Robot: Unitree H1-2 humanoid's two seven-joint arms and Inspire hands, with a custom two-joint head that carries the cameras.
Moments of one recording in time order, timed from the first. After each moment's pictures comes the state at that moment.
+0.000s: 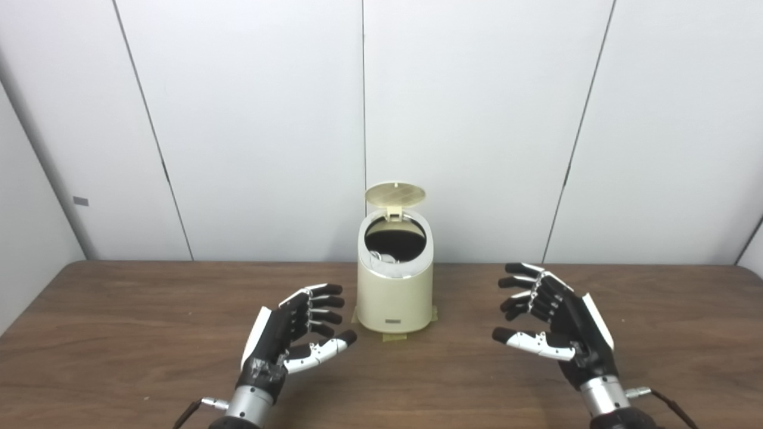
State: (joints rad) left arm -0.21 0.09 -0.01 -0.01 0.07 0.01 -0.08; right arm -0.26 -0.12 -0.08 0.18 0.08 -0.23 0.12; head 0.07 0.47
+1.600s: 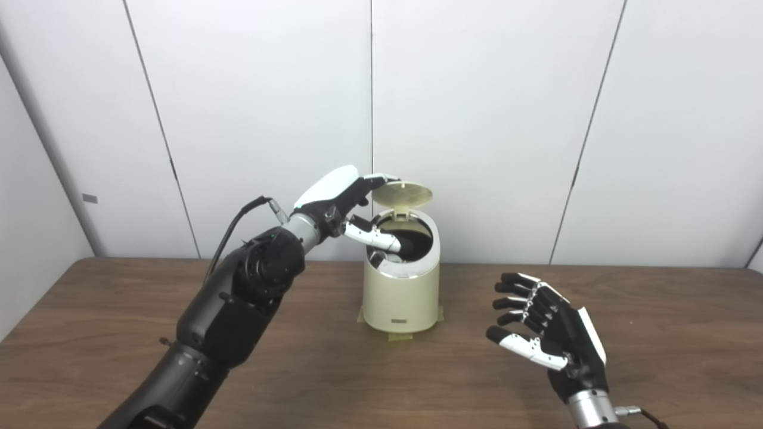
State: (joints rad) left arm -0.86 0.32 -0.35 0.28 0.47 0.12 -0.33; right arm -0.23 -0.06 -0.06 0.08 0.04 -0.12 0.03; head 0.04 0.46
